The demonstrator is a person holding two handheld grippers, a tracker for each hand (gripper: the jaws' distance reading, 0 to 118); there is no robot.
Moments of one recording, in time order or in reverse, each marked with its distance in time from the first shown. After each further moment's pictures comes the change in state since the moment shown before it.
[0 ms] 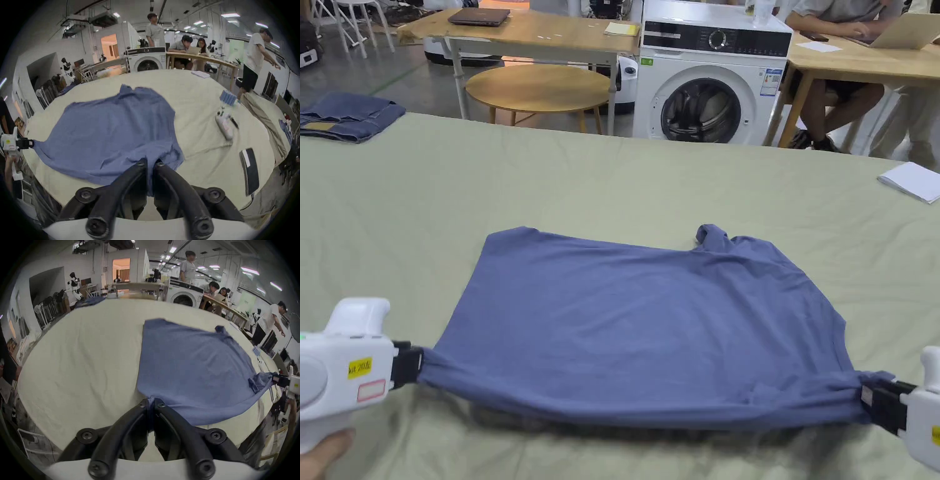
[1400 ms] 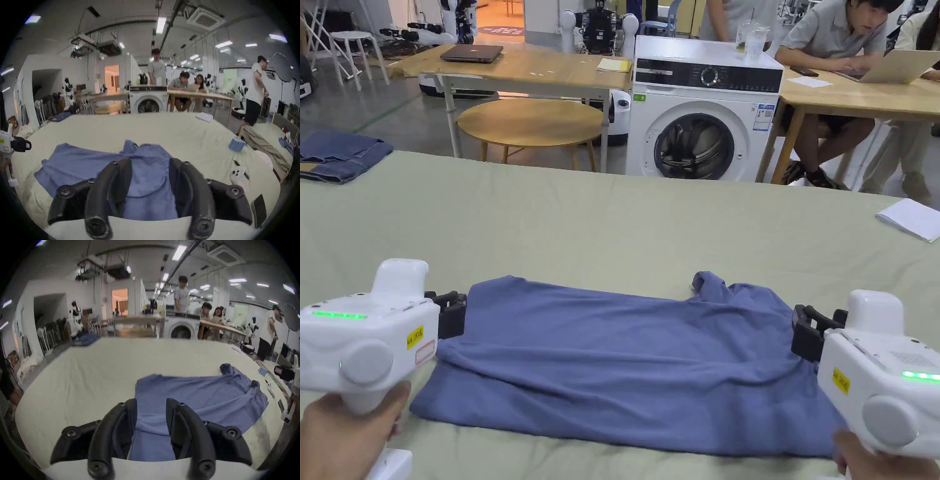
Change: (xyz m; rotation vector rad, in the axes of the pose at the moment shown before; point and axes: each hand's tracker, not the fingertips) left arm 0.046 0.079 -0.052 0.361 0.040 -0.087; right arm -0.084 0.070 -0.056 0.425 -0.047 0.038
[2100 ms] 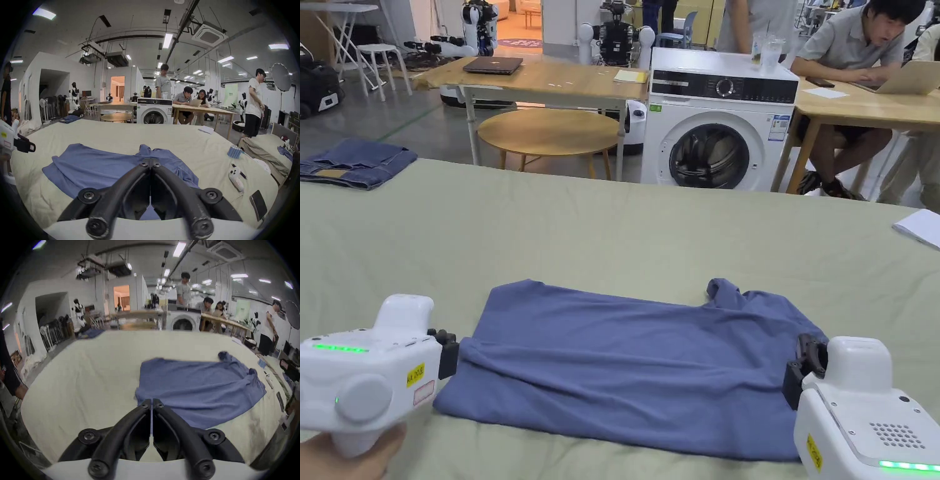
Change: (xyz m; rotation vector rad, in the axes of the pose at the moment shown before) left arm -0.029 -0.019 0.003 -0.232 -0.003 0.017; right arm -0.038 -0.027 0.044 0.080 0.019 0.064
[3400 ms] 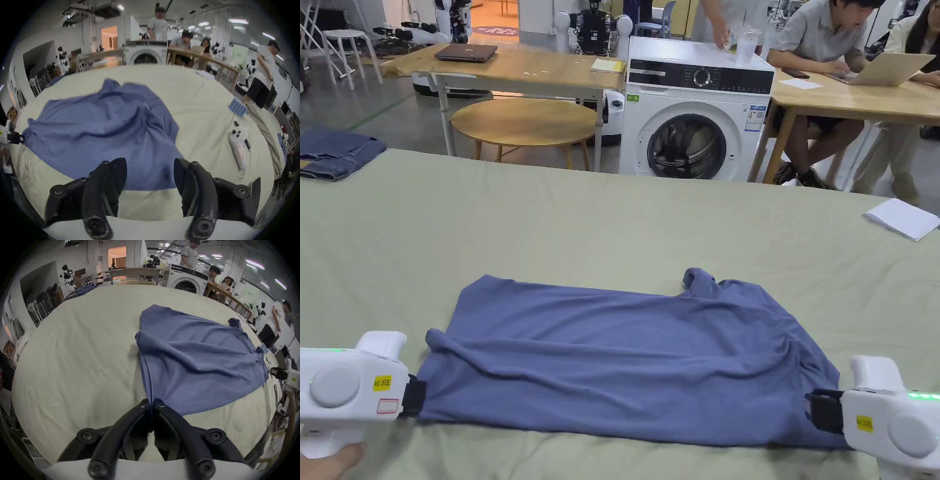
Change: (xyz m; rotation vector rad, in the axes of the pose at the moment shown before) left arm -0.013 -0.032 -0.035 -0.299 -0.059 0.053; right arm 0.131 -0.052 -0.104 -0.631 0.001 -0.008
